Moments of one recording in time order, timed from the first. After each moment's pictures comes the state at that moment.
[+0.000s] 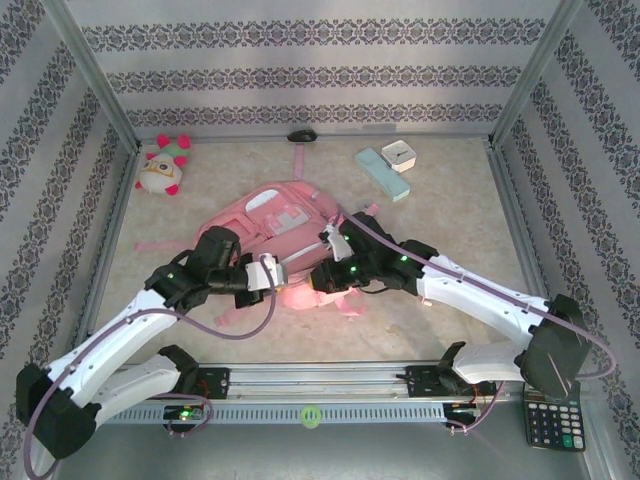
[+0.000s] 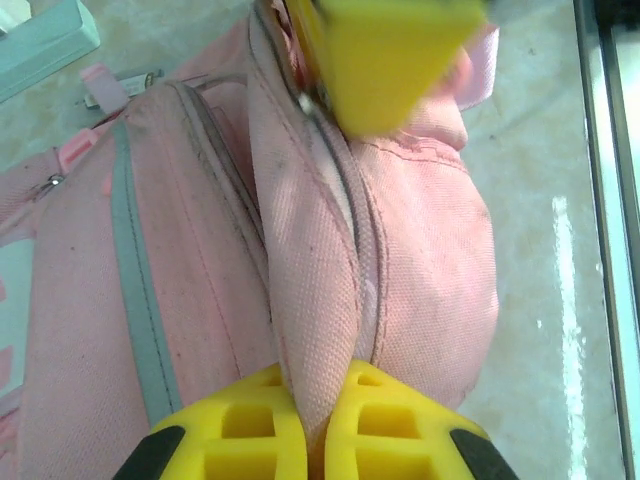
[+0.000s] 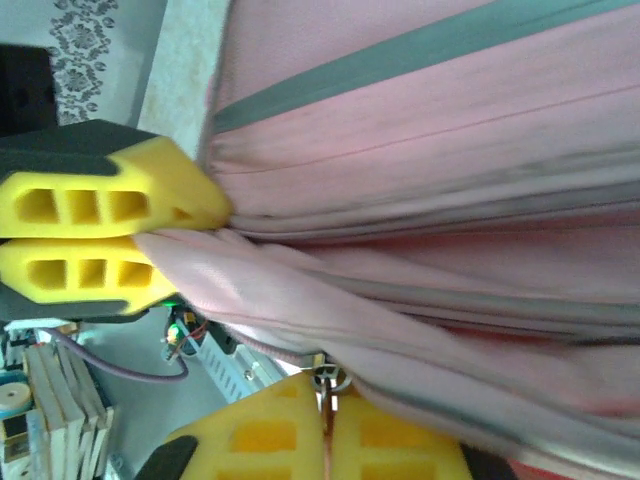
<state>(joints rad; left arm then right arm) -0.56 0.91 0.75 -0.63 0.44 0.74 0.81 1.27 0.96 -0.52 -0.49 0.66</state>
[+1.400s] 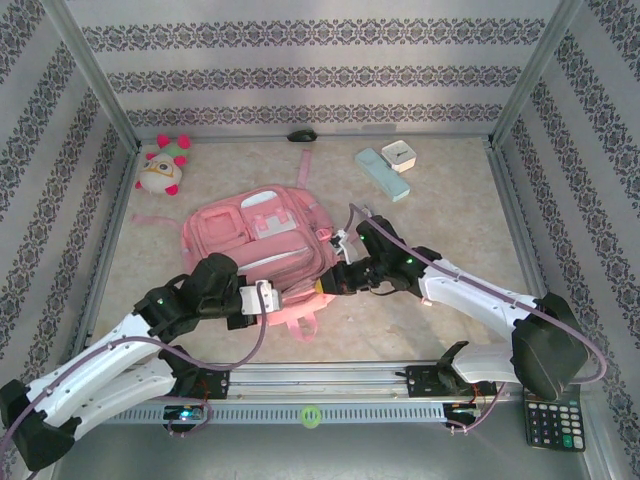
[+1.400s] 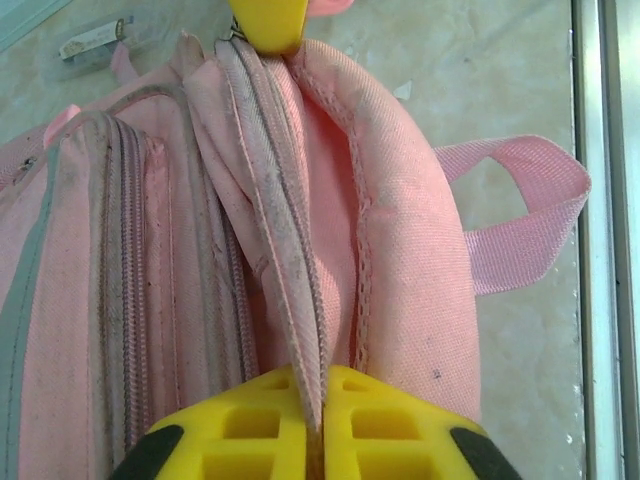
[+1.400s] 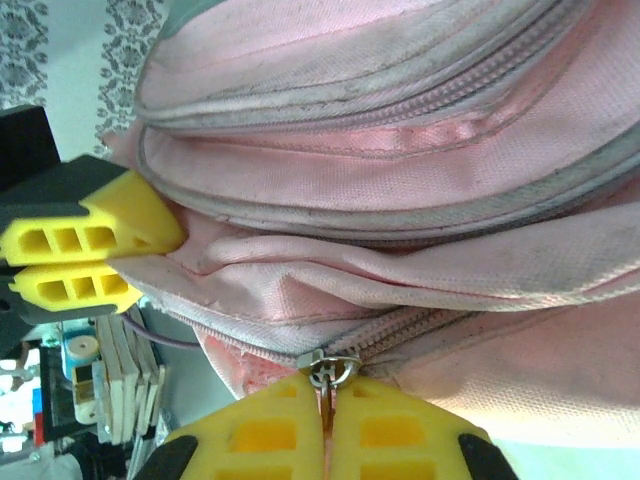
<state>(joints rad) -0.72 0.74 0.65 -0.71 0.24 0.68 0.70 1.29 0.78 -0.32 -0.74 0.63</state>
